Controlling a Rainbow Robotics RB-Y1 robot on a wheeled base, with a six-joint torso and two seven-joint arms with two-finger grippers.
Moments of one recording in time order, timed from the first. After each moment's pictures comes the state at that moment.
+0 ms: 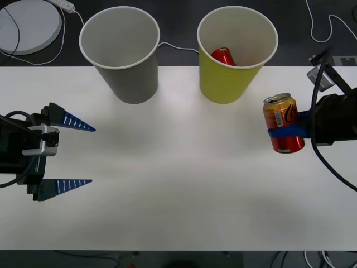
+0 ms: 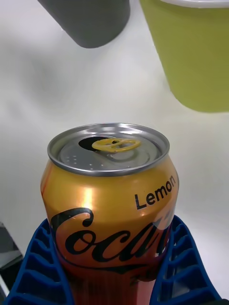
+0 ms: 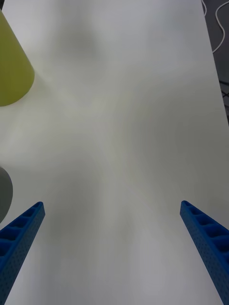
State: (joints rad) right arm -0.18 -0.92 -0.13 -2.03 1.71 -1.34 -1.26; left arm -0.03 0.83 0.25 -2.17 -1.64 -1.49 0.30
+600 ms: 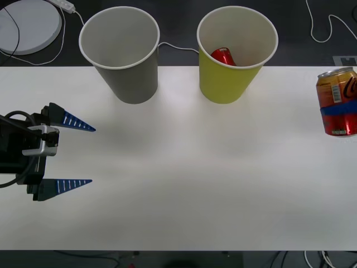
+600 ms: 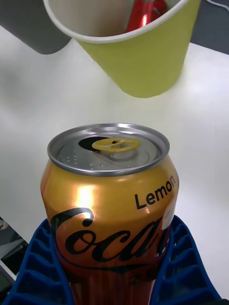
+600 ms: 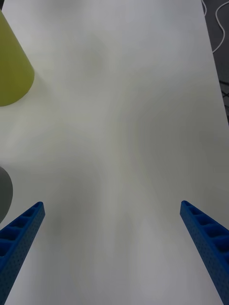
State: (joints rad) right arm -0.18 -1.09 -0.37 -2.00 1.59 -1.49 -1.39; left arm -0.03 0.83 0.25 -2.17 -1.64 -1.49 0.30
